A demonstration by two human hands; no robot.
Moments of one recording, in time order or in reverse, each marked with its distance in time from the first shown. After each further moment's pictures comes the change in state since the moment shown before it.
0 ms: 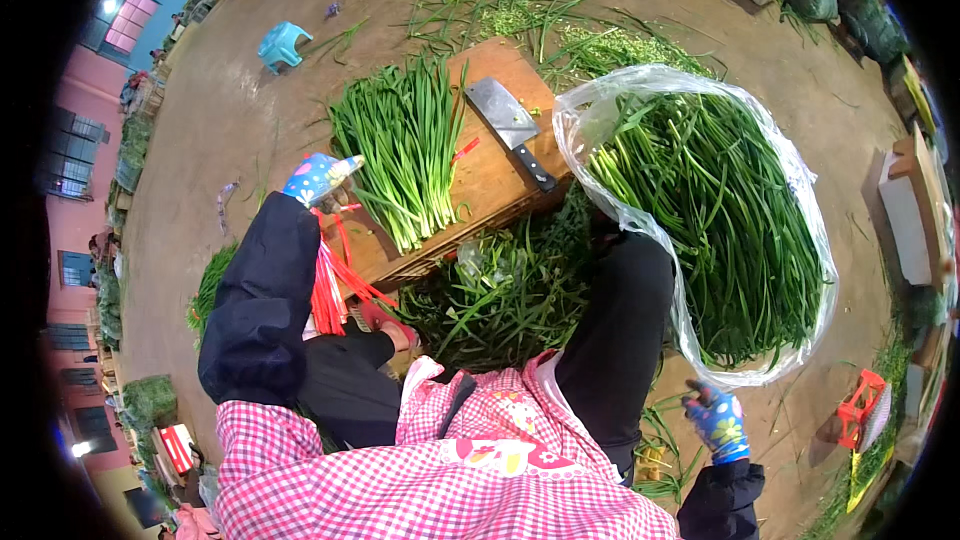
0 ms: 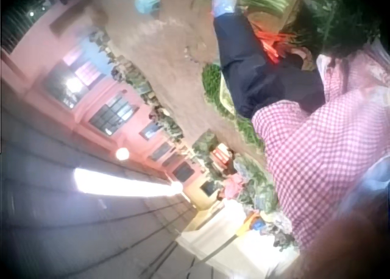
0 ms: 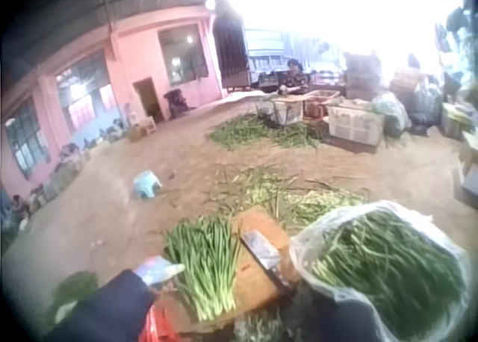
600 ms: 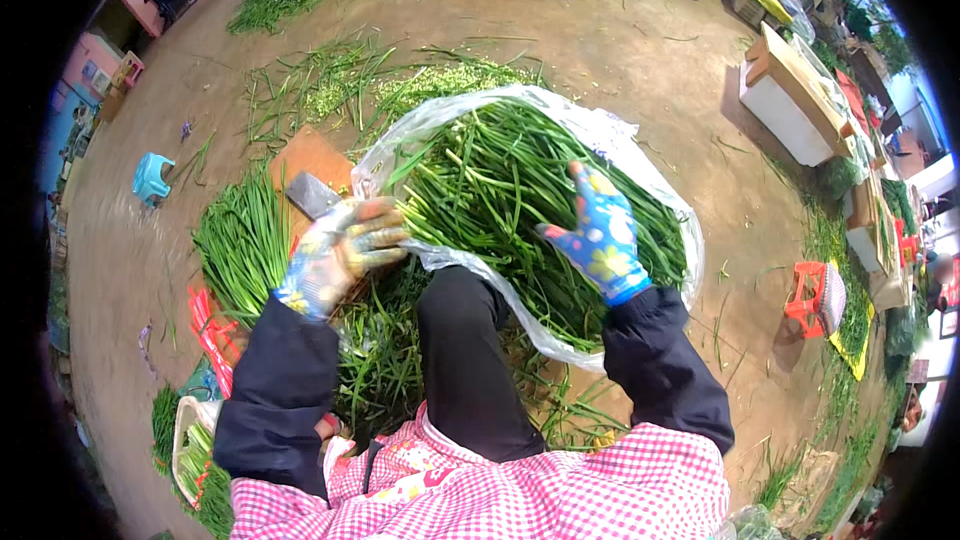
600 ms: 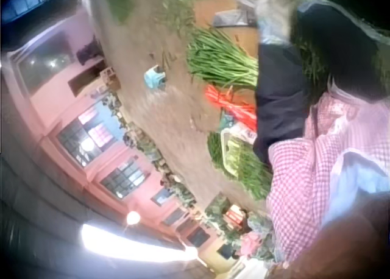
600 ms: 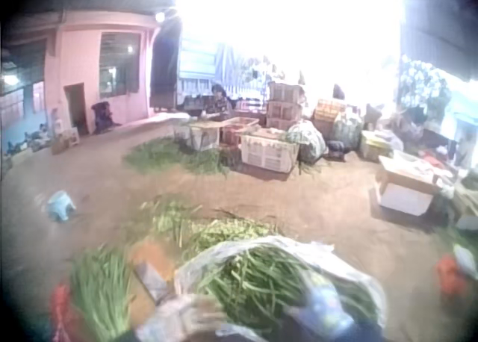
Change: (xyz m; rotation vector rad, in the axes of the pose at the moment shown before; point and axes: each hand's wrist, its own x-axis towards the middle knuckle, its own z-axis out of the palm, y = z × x) left_hand -0.082 0.194 0.205 -1.152 -0.891 0.317; right_hand 0.124 -0.137 -0.102 -0.469 0.752 -0.719
